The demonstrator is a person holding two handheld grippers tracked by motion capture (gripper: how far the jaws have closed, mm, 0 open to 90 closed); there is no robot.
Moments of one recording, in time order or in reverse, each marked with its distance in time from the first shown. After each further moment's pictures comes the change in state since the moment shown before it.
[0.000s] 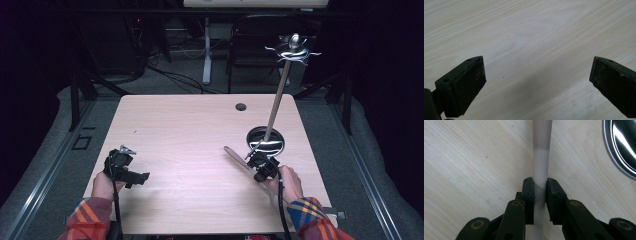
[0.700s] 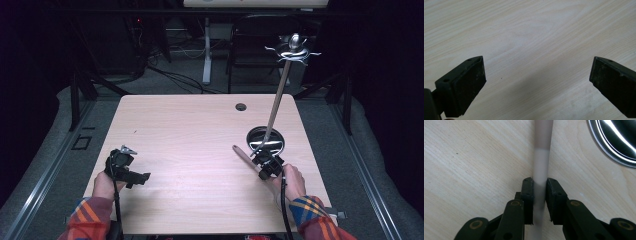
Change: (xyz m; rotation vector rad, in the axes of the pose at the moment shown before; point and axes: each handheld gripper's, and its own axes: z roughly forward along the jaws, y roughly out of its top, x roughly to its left) left arm -0.001 0.001 0.002 0.004 -0.007 0.007; right arm -0.018 -0.004 0.008 0.035 -0.019 0.067
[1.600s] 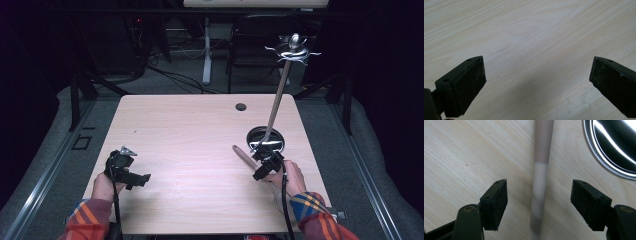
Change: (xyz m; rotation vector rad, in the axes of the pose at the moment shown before) left arm -0.004 -0.002 -0.004 -0.008 -0.010 0.012; right arm -0.009 0.006 -0.005 -0.051 0.069 0.009
